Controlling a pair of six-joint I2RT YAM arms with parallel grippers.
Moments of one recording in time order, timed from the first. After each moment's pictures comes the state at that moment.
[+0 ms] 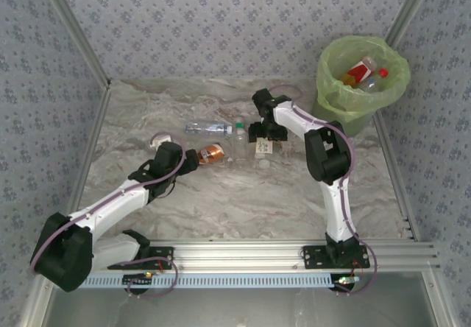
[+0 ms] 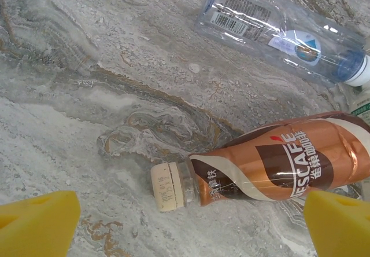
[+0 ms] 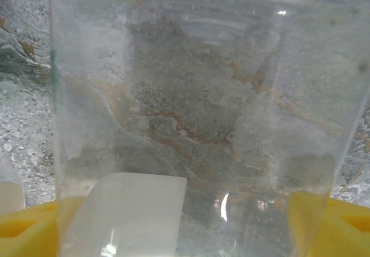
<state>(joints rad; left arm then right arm) -0.52 1.14 0.58 -0.21 -0.30 -0.70 0.44 2.21 1.76 -0.91 0.04 0.37</state>
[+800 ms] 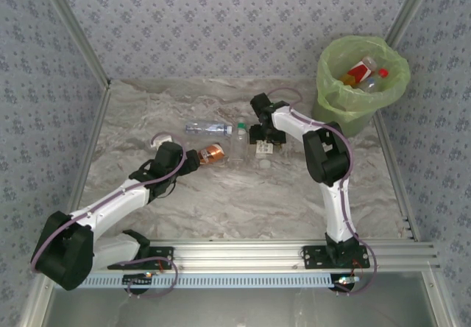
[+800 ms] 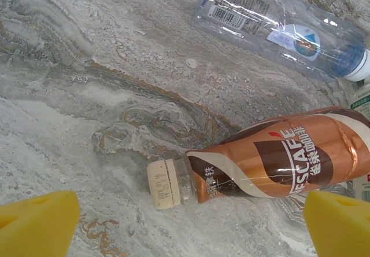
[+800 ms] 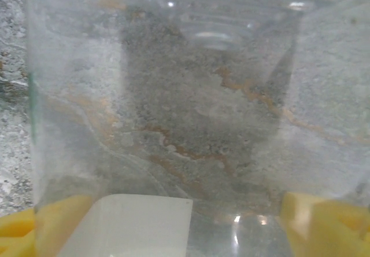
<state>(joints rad) -0.52 1.15 0.58 -0.21 -0.28 -0.70 0.46 2.19 1.67 -0.80 0.12 0.42</state>
